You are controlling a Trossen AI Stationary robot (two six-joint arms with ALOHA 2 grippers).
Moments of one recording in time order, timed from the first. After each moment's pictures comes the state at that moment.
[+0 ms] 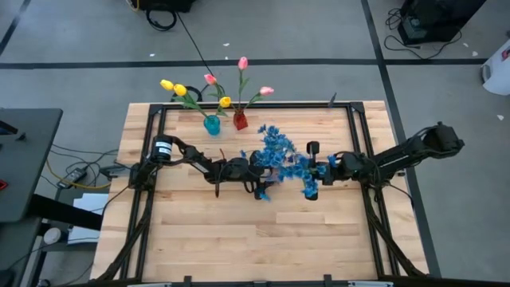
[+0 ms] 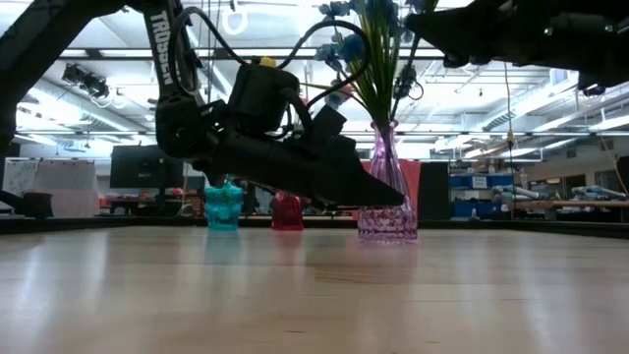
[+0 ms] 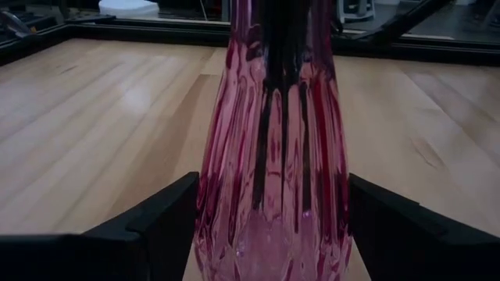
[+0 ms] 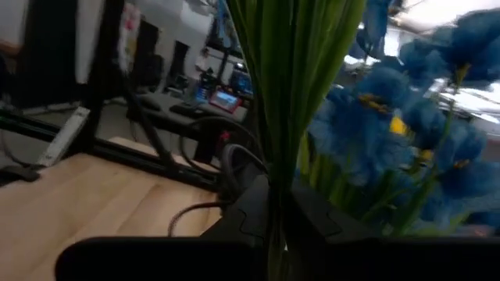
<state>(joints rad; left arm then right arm) 0.03 2.15 0.89 1.03 -0.05 -0.06 0.14 1.20 0.30 1.07 0.14 -0.35</state>
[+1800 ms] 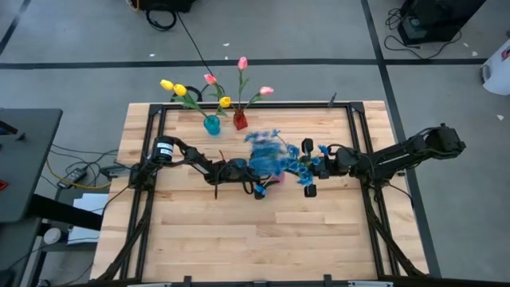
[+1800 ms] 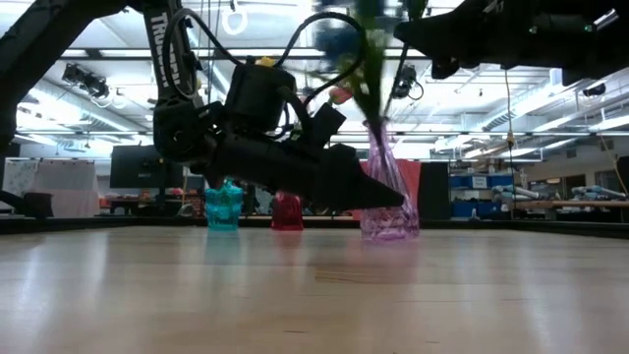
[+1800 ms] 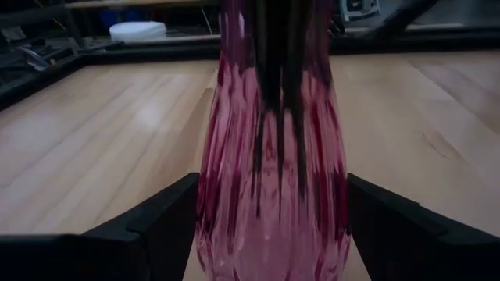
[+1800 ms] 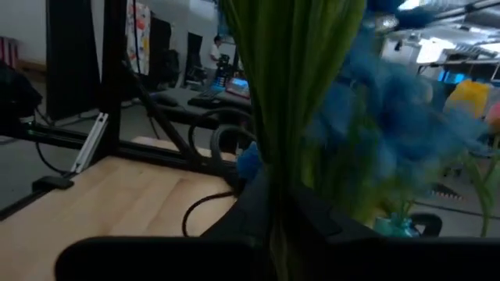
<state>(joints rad) 0.02 2.16 0.89 1.10 -0.08 0.05 0.07 1.19 0.35 0.90 0.06 -0.19</state>
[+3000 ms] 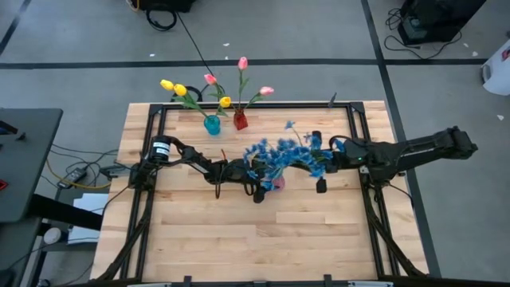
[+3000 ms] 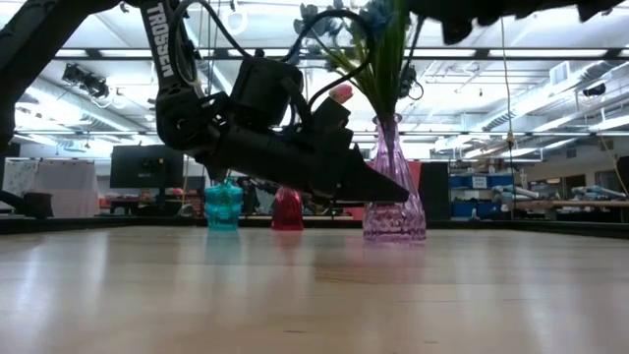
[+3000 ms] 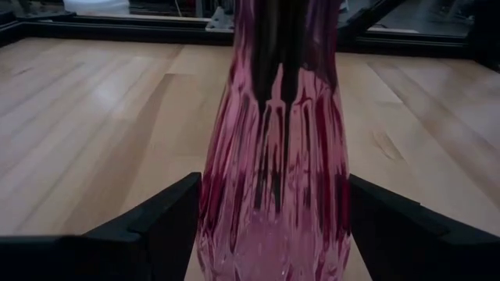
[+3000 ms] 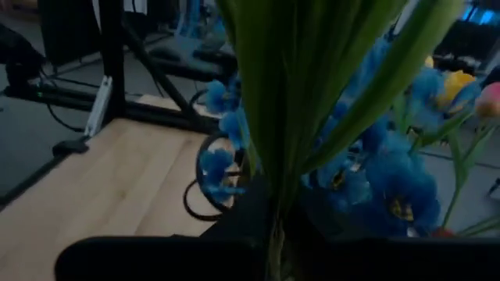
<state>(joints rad) 0.01 2.14 0.90 0.96 0.02 -0.05 0.09 0.95 0.62 0.17 0.09 -0.17</state>
